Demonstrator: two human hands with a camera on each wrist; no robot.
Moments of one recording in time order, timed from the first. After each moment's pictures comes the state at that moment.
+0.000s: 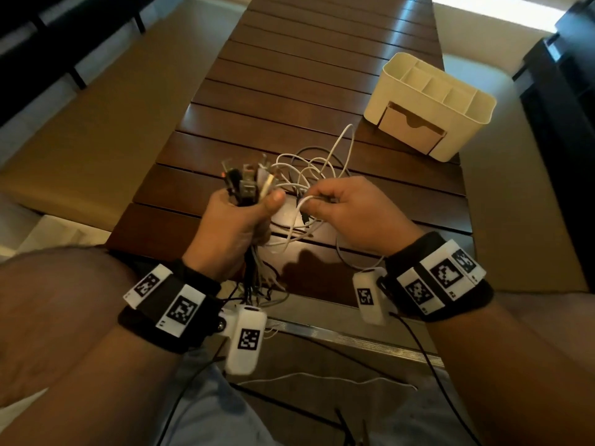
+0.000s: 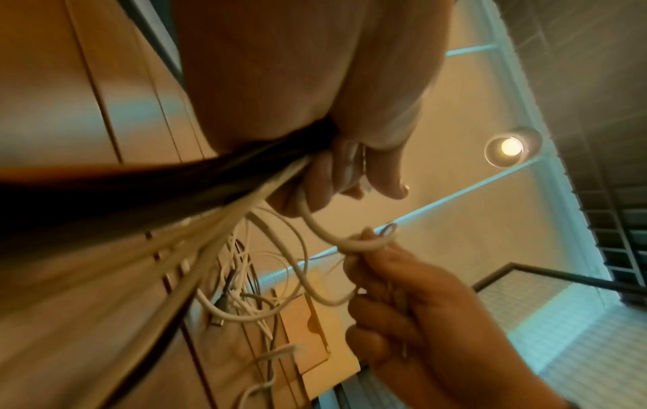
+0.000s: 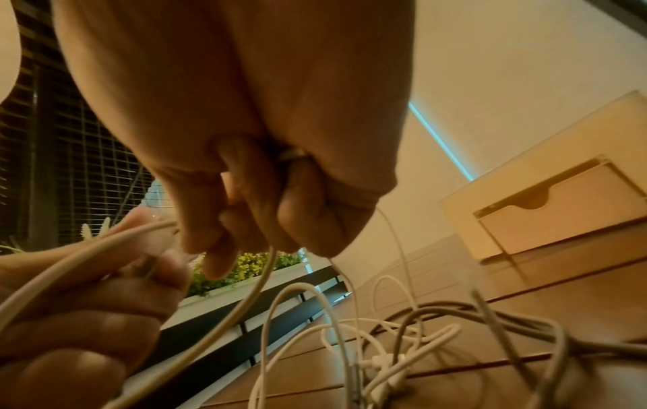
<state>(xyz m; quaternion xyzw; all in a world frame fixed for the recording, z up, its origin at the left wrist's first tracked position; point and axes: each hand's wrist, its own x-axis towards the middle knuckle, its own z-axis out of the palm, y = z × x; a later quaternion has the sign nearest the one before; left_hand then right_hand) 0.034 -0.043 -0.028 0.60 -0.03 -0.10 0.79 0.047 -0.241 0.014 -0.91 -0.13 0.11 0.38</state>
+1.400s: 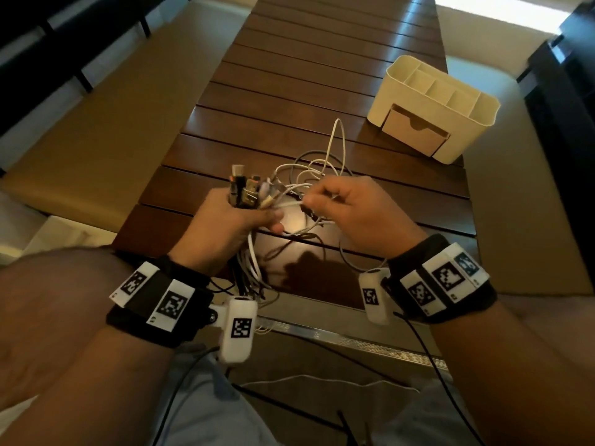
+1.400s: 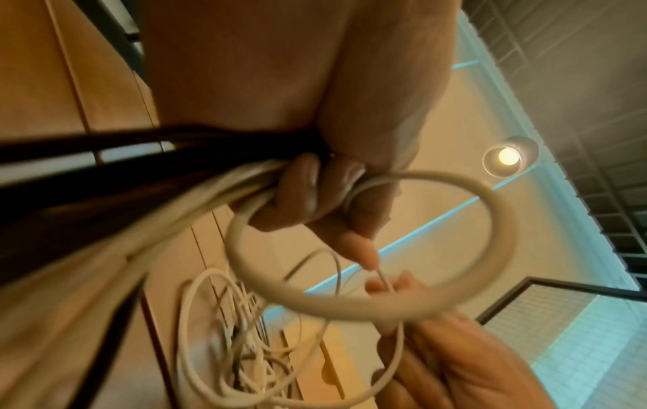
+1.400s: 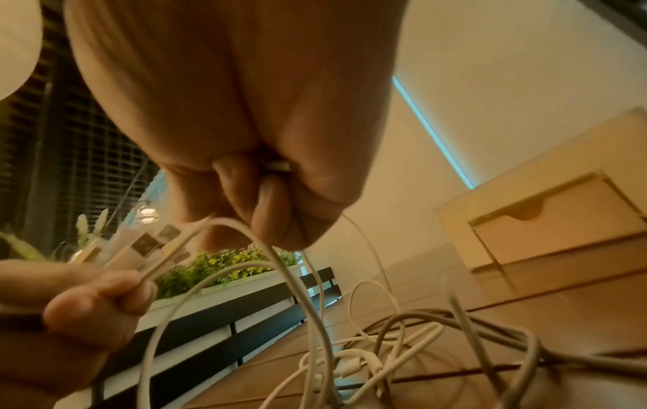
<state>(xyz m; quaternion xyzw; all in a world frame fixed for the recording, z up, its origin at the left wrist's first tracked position) 0.035 -0.028 -0.009 0.73 -0.01 -0.11 0.68 0.045 -0.240 0.017 -0.91 -0.16 0.07 0.38</state>
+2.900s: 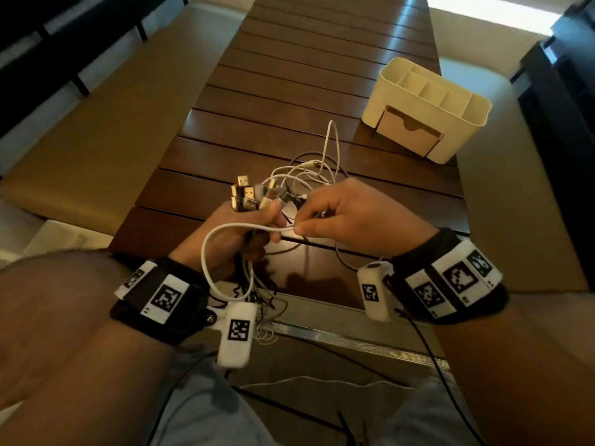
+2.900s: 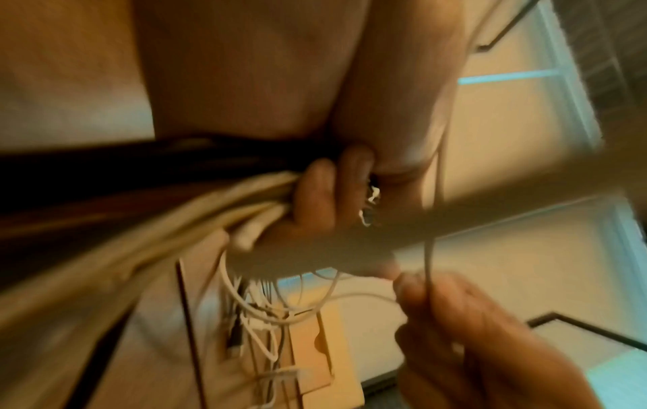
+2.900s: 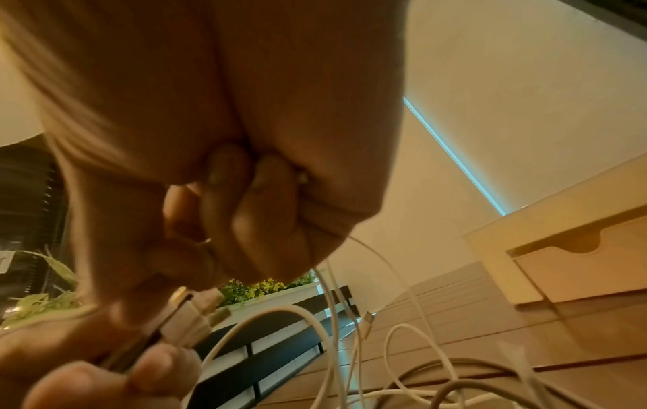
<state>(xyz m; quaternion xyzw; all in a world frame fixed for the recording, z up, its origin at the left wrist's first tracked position) 0.039 -0.031 -0.028 0.57 -0.04 -0.27 0.77 0.042 -0.241 0.037 -0.90 -0.23 0.17 0.32</state>
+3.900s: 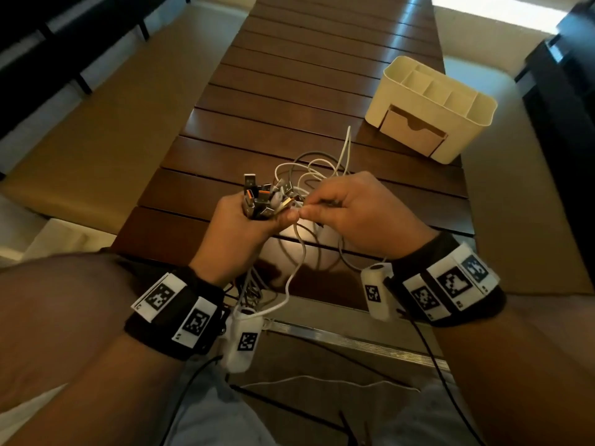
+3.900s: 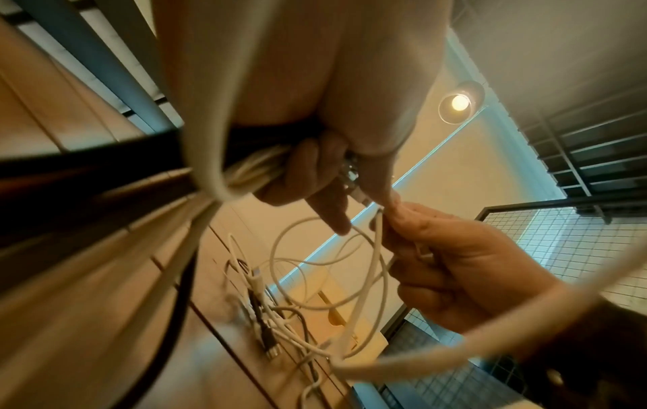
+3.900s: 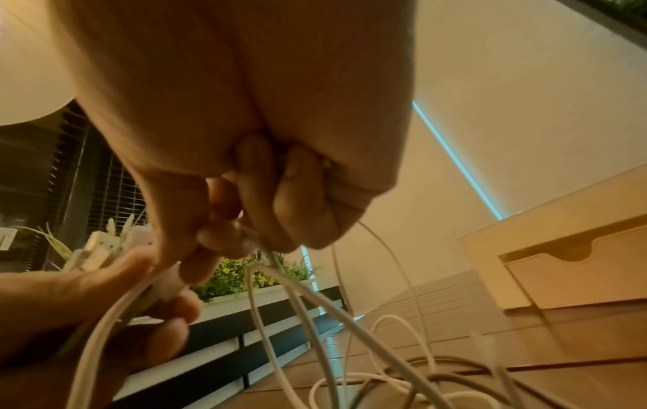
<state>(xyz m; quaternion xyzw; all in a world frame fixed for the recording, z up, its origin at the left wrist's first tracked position) 0.023 -0.046 -0.007 0.75 -0.09 -0.05 0.65 0.046 -0.241 0.027 -0.92 -0.21 0.06 0.32</state>
